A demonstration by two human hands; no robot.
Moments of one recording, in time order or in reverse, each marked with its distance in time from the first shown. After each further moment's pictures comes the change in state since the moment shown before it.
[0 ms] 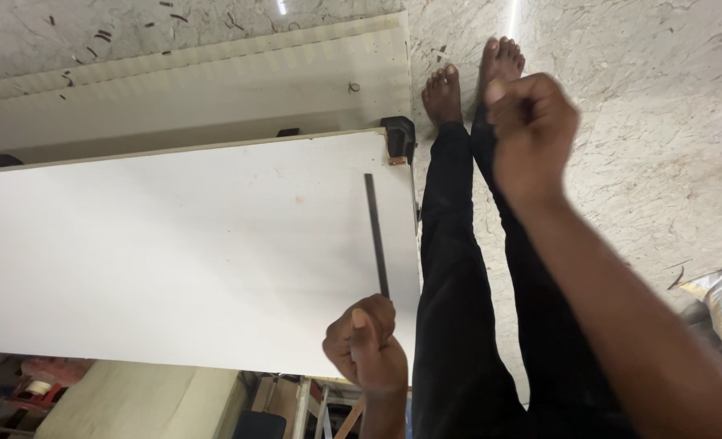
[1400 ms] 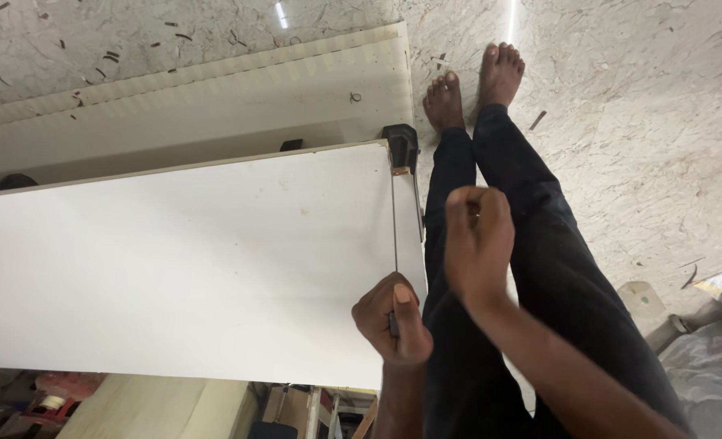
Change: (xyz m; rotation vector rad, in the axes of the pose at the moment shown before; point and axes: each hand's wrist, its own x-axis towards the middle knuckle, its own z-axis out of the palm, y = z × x) left_hand 0.025 -0.011 0.027 0.387 -0.202 0.116; right_hand -0.107 -0.039 0.029 -0.167 0.051 0.027
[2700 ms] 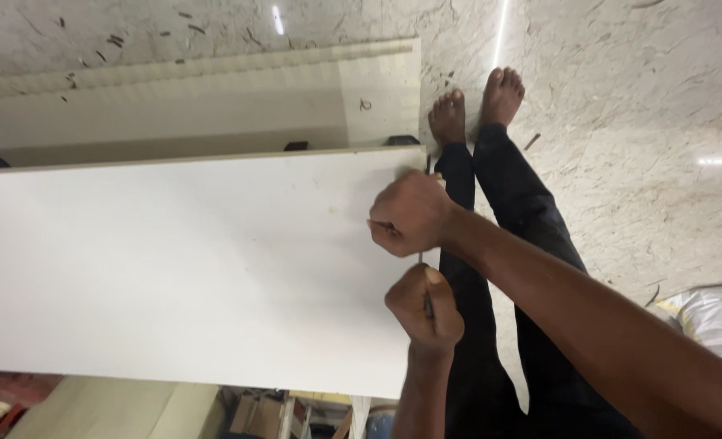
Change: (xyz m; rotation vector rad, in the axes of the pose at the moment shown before) left_hand 0.007 -0.009 0.004 0.037 0.050 -0.040; right_hand 0.064 -0.031 0.076 -0.049 -0.796 -1.008
